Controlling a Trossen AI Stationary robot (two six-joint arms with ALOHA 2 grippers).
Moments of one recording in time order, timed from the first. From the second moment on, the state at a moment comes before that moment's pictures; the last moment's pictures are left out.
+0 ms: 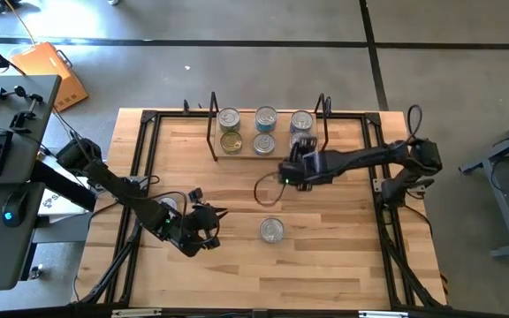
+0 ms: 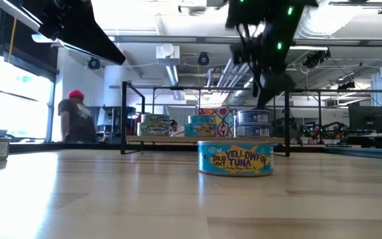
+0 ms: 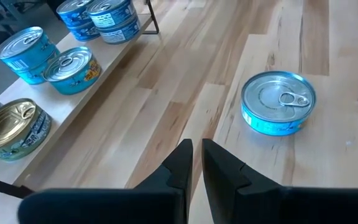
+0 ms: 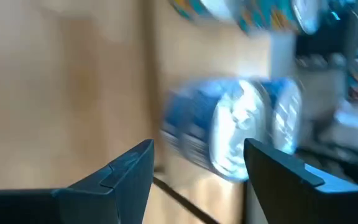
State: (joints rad) left arm -0.61 1.45 0.84 -0.30 -0.90 -0.55; right arm -0.01 1.66 1.22 -0.94 0.70 -0.08
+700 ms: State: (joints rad) left arm -0.49 1.70 0.84 0.16 -0.58 -0.24; right arm 0.58 1.62 0.71 0.24 0.29 0.01
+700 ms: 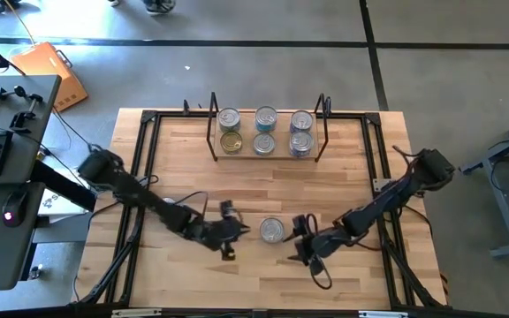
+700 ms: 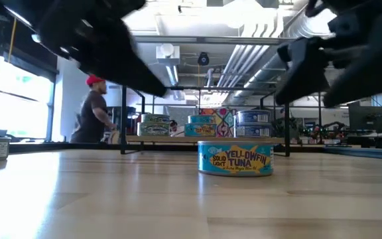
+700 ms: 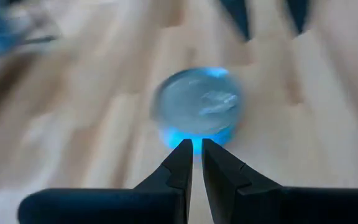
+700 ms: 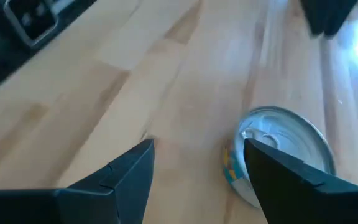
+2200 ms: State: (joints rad) left arm -0.28 1.95 0.88 0.41 -0.15 0.40; right arm 0.50 1.72 0.81 0.25 0.52 -0.14
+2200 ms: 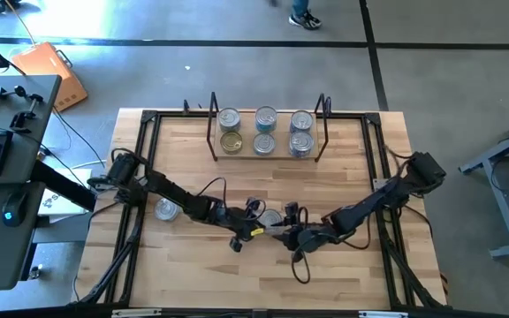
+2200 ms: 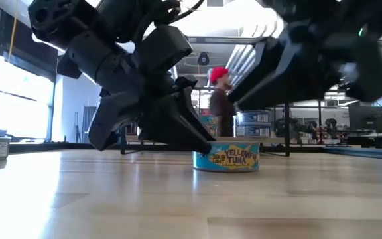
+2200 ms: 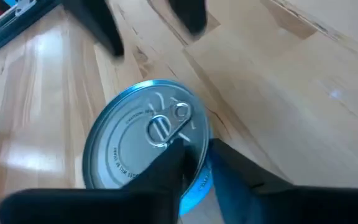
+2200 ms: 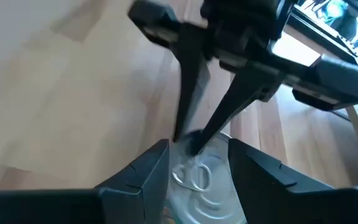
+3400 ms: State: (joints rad) left arm -0.24 1.94 0.97 0.48 -0.08 0.02; right arm 0.54 1.82 0.83 0.10 0.70 -0.21
